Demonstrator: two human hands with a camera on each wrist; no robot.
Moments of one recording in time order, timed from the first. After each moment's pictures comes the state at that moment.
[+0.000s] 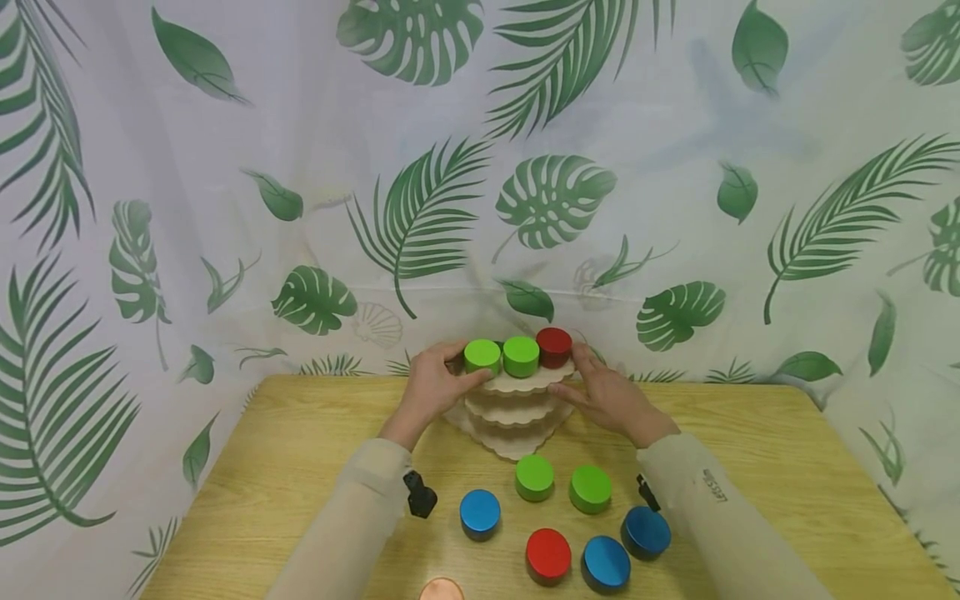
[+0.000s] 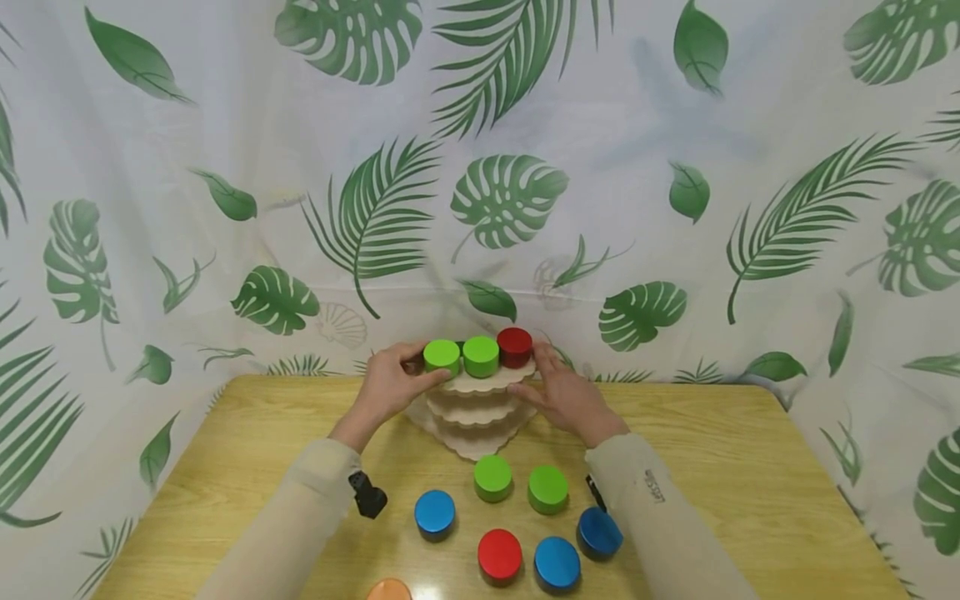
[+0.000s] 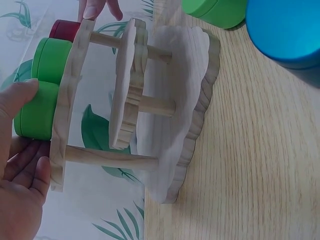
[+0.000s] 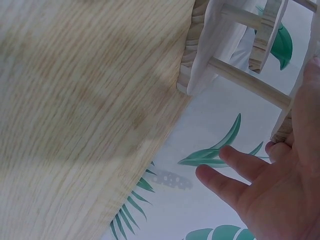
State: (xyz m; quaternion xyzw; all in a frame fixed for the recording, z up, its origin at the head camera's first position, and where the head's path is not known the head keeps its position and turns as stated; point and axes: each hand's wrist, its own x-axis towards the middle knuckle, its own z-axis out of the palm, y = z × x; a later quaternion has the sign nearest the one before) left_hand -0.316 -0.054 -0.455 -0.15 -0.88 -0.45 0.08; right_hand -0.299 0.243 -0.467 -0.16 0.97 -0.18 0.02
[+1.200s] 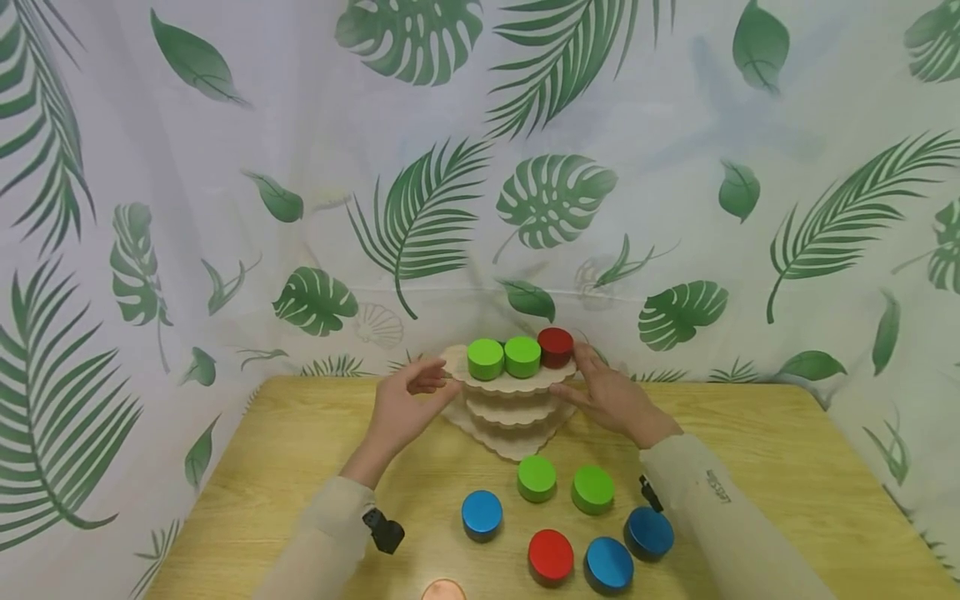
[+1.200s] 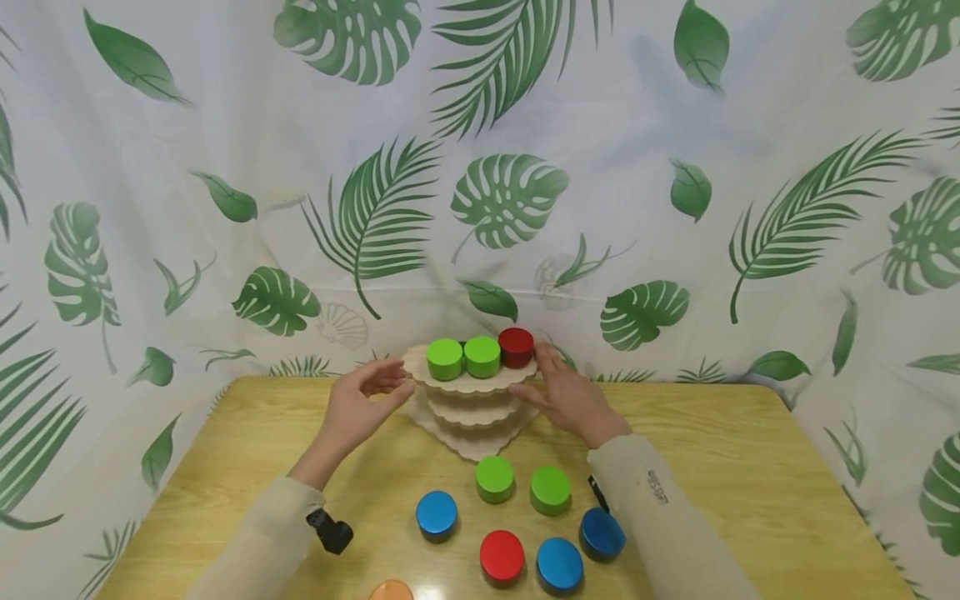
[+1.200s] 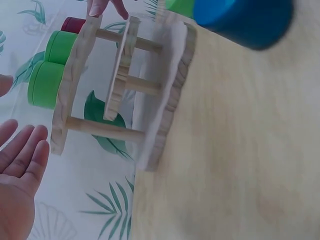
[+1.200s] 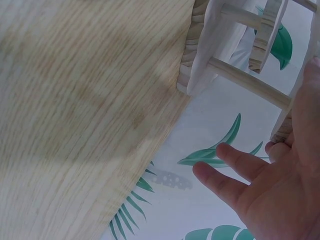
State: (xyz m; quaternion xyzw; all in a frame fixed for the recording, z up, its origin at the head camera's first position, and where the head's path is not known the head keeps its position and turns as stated) left_hand -0.286 -0.095 -0.473 -0.15 -0.80 -0.57 0.09; right_hand -0.300 0.243 -0.467 -0.16 0.97 -0.19 0.02
